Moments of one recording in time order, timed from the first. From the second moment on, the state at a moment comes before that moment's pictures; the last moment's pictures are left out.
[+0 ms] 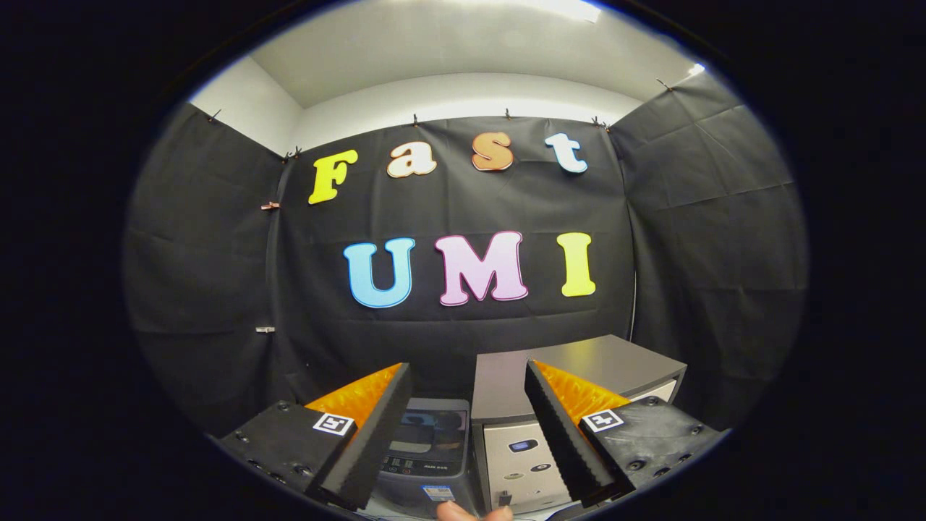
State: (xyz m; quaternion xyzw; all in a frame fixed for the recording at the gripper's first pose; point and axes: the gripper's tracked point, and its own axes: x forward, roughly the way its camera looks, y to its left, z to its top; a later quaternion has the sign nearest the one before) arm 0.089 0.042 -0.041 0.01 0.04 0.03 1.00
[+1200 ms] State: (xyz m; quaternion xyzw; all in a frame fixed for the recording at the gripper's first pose) arm 0.085 0.046 -0.034 0.01 0.03 0.01 1.00
